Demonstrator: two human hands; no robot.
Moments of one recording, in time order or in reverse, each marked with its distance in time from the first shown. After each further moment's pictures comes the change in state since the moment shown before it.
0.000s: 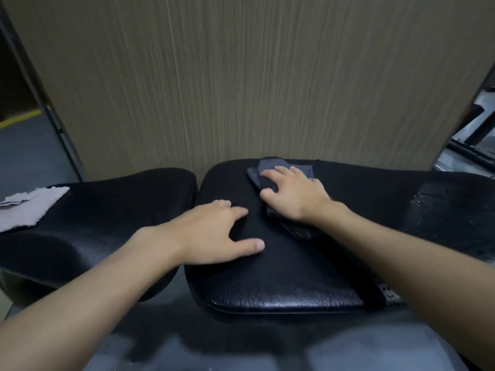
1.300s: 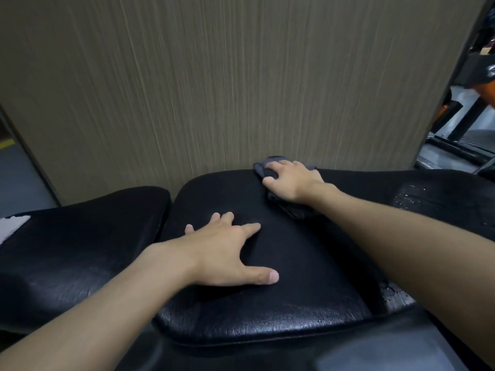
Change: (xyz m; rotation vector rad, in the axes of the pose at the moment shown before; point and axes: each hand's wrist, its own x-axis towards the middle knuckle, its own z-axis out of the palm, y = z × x) left_hand 0.031 0.052 0.006 -0.009 -0.181 -0.040; right_hand 0.048 0.067 -0.019 0.003 -0.014 0.138
